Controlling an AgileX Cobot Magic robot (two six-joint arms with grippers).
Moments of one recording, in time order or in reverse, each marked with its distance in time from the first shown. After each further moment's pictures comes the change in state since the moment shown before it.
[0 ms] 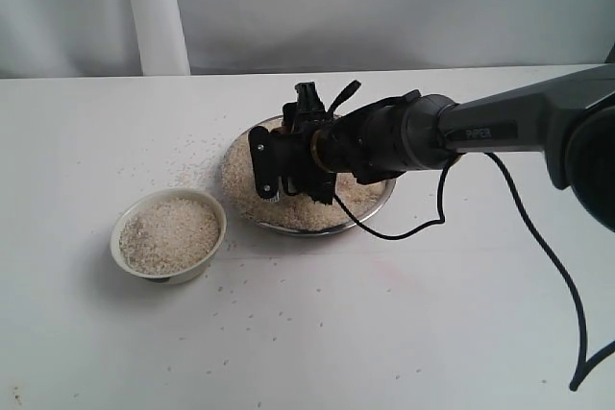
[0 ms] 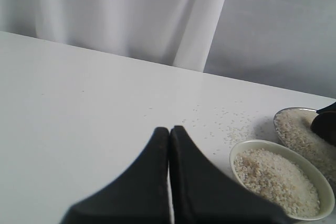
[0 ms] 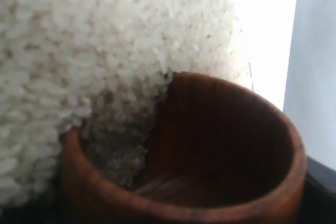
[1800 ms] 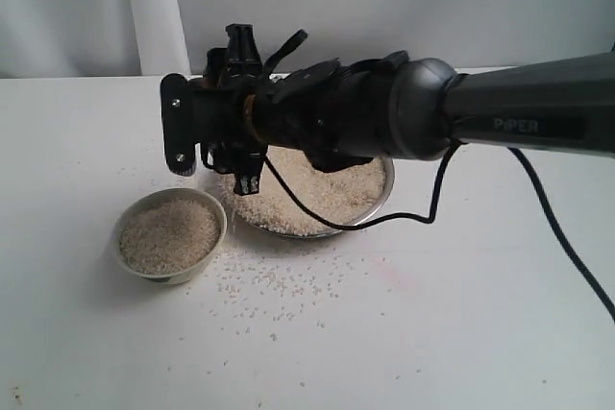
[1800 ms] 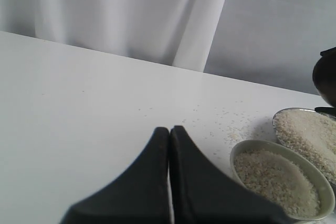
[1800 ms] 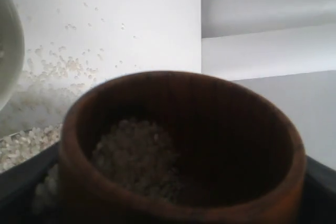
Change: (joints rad) left arm 0.000 0.000 0.000 0.000 0.000 0.000; right arm 0.174 -0.224 0.017 -0.095 0.036 0.222
